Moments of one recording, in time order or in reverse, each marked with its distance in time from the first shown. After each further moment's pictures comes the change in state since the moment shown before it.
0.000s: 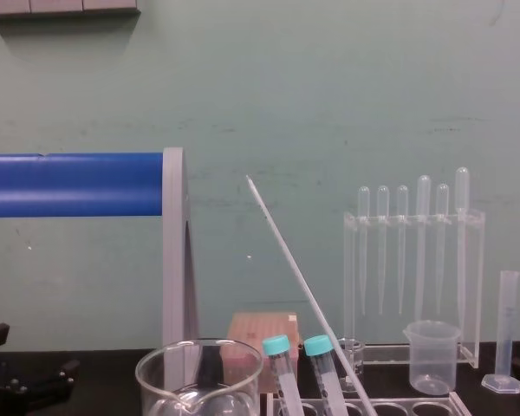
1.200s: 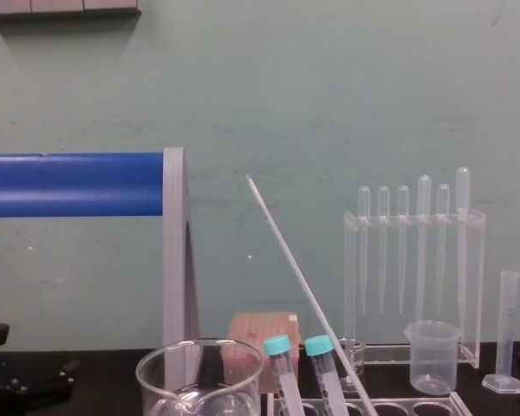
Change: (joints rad) left arm 0.000 0.000 0.000 0.000 0.000 0.000 0.000; right arm -0.005 0.002 0.019 -0.014 0.016 0.019 0.011
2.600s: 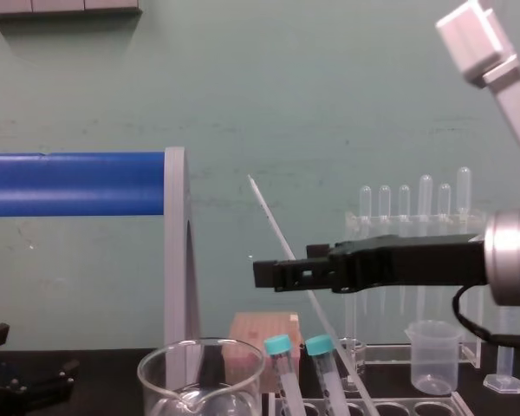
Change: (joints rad) left arm 0.000 0.000 0.000 0.000 0.000 0.000 0.000; right arm 0.286 -0.125 -0.141 -0.115 0.309 0.379 0.488
